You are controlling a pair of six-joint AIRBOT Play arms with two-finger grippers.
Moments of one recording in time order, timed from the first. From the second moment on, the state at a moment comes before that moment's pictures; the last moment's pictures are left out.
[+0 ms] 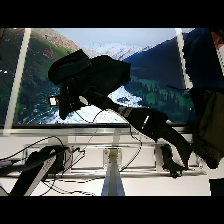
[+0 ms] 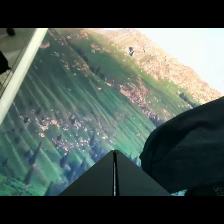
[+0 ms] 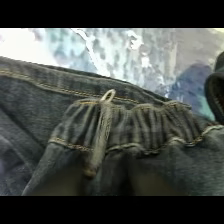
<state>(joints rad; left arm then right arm) 0.14 -0.78 1.29 1.72 -1.01 -1.57 0.99 -2.11 1.86 -1.31 0.56 0.53</state>
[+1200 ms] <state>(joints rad) 0.14 -0.84 1.12 1.53 -1.12 -1.52 0.23 -1.49 1.87 -1.45 0.95 1.04</state>
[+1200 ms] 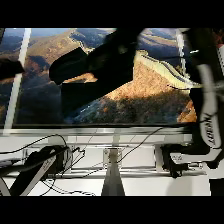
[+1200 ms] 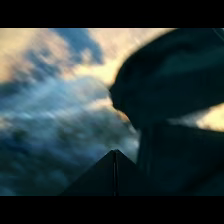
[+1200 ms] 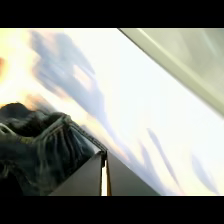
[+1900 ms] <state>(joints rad) 0.14 -0.89 0.51 1.12 -1.12 -1.43 -0.56 -1.41 1.60 -1.29 1.35 1.29</state>
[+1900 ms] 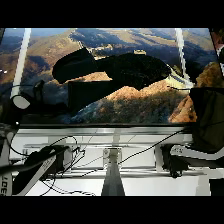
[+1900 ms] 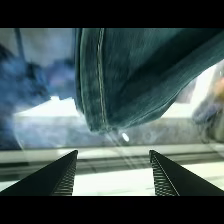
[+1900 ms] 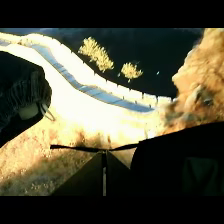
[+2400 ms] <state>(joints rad) 0.14 -1.10 0.46 0.93 -0.91 -1.41 -0.50 -1.41 1.55 -1.26 1.33 1.29</state>
